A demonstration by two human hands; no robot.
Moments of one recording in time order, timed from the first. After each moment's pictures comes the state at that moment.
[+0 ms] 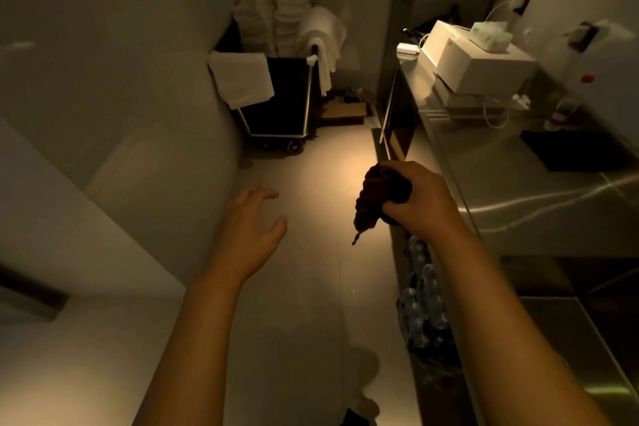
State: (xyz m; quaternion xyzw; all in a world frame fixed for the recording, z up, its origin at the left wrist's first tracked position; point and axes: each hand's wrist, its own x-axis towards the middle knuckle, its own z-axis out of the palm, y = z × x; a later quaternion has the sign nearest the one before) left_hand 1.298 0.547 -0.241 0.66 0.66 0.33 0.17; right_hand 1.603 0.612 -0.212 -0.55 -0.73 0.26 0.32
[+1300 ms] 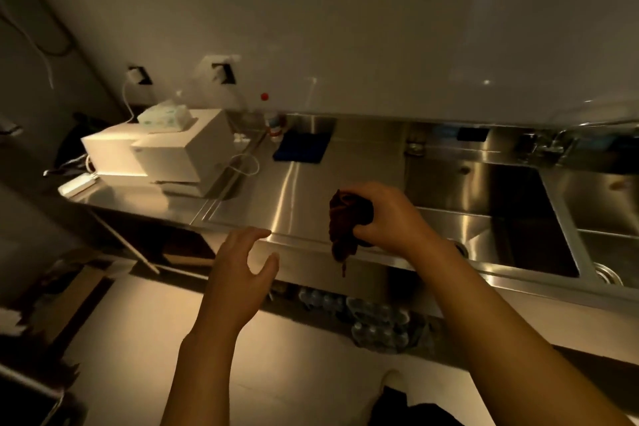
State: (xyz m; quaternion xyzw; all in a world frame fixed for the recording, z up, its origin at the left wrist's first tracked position) left_hand 1.503 0.985 -0.229 0.90 0.17 0.17 0.37; right_hand 1.687 0.760 -0.213 -0.86 -0.34 0.06 0.37
